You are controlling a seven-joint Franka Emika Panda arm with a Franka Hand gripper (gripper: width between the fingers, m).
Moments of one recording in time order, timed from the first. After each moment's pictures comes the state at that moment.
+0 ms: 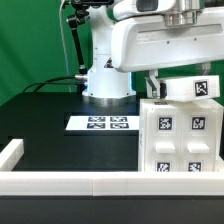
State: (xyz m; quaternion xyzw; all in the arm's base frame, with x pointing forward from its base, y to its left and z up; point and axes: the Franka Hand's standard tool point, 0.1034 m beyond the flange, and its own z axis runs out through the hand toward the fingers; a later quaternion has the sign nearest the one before) arm 0.616 0.079 0.145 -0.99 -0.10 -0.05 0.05
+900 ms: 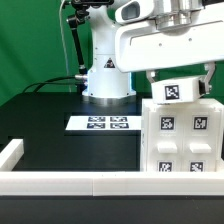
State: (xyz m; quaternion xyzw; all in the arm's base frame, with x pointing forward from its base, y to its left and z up) arm 0.616 0.084 0.144 -0.95 0.29 -0.06 0.09
